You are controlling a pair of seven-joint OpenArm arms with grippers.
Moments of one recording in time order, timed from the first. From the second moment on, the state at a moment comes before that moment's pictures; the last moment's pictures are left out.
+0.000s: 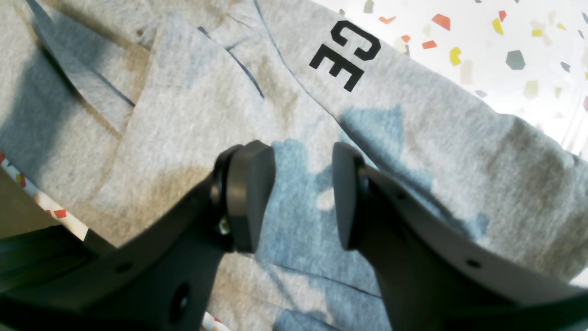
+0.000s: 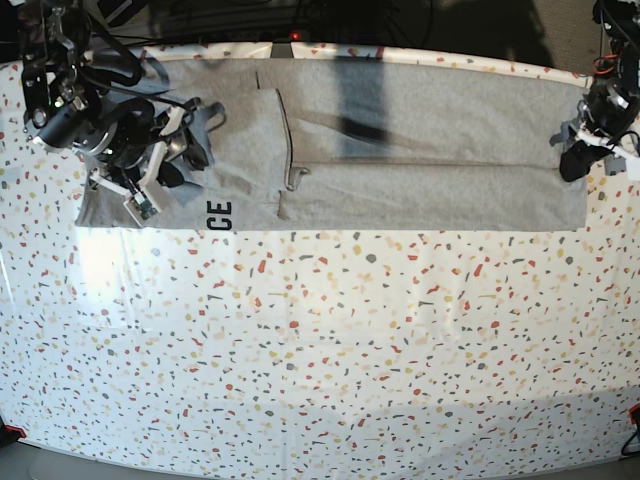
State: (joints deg) left arm 15.5 -21.9 -25.0 68.3 -51.9 -39.8 28.6; right arm -18.1 31.6 3.4 112.9 33.4 26.1 -52.1
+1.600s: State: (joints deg) left arm 26.2 -15.5 -10.9 103.3 -38.1 -17.4 27.1; right arm -18.0 17.4 -6.1 113.5 27.6 32.6 -43.3
